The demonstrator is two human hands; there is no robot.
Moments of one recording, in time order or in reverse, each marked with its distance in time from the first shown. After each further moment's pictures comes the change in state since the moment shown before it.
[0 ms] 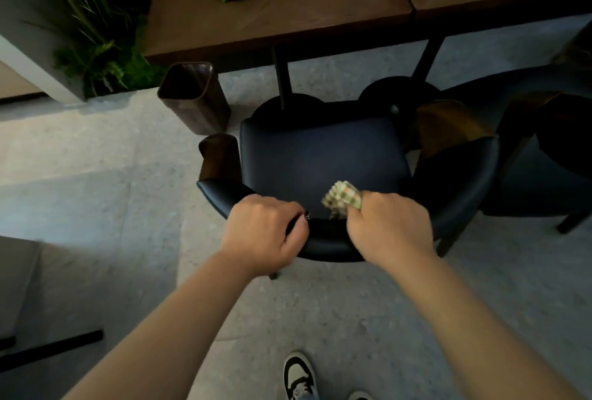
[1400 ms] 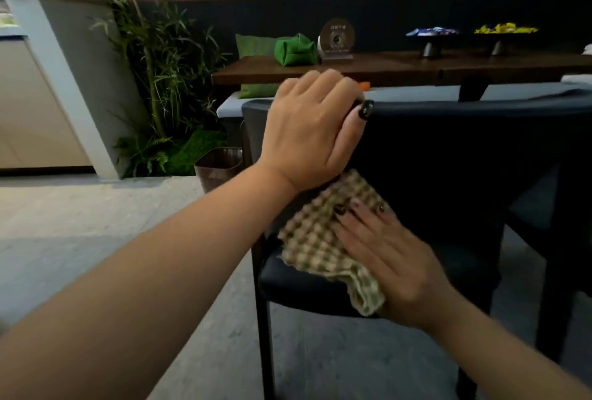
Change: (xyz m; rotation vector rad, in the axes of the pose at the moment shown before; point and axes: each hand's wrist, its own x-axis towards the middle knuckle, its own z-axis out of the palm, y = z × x) left_hand -0.011 -0.045 0.077 0.250 1.068 0.468; right_hand -0.025 0.014 0.233 -0.003 0.947 -1.142
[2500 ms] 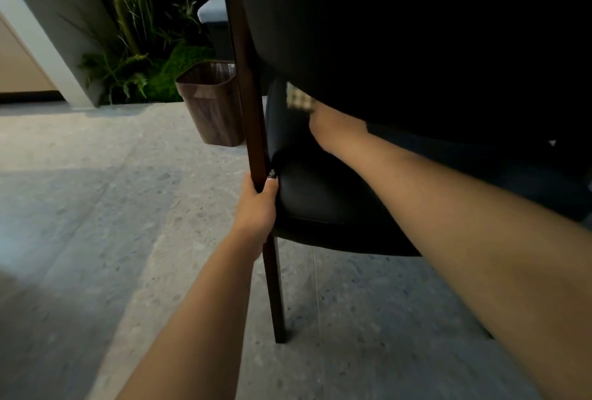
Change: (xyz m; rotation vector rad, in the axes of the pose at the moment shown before) left_hand -0.299 -0.046 0.105 -0.629 -0.367 -1.686; right_hand 0.031 0.050 0.243 0.289 -0.527 1.136
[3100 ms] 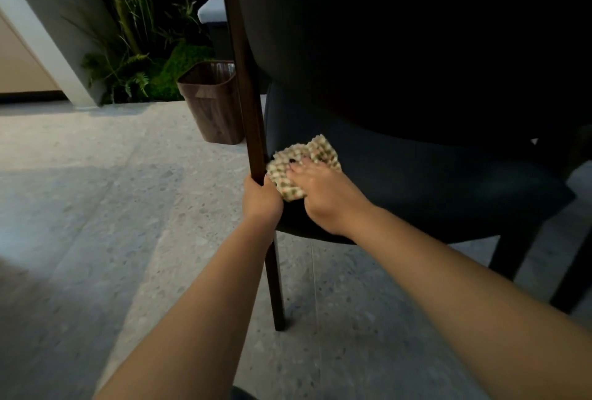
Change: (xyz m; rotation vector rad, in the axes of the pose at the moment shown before) left_hand -0.005 0.015 0.018 -0.086 0.179 -0.102; right_hand -0.098 0.019 0.006 -0.168 -0.276 -0.453
